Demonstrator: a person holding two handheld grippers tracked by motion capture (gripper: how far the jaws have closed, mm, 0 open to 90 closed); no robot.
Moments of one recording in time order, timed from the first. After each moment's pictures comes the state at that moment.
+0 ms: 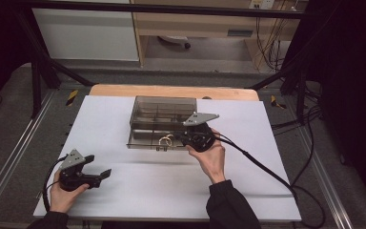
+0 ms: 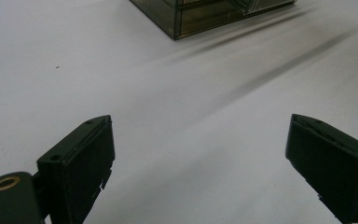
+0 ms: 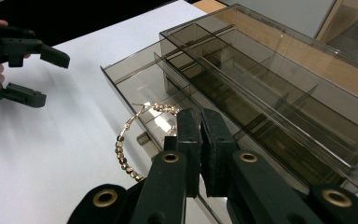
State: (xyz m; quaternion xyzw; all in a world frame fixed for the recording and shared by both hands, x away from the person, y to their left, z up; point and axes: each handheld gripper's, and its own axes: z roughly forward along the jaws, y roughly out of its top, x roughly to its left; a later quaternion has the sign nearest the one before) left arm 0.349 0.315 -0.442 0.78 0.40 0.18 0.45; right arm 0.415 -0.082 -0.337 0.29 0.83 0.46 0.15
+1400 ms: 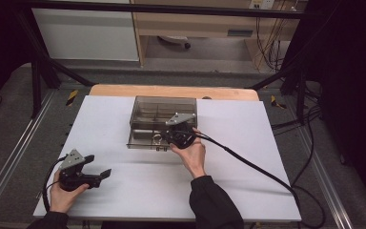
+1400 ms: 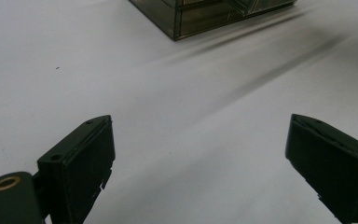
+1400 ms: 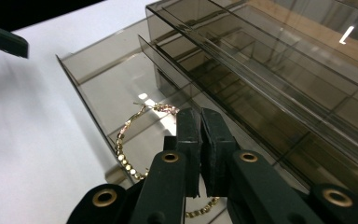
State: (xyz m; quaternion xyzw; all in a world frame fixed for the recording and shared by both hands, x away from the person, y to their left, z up) left arm 0.349 0.315 -0.442 0.78 0.40 0.18 0.45; right arm 0.449 -0.037 -0.379 0.30 0.84 0.43 0.15
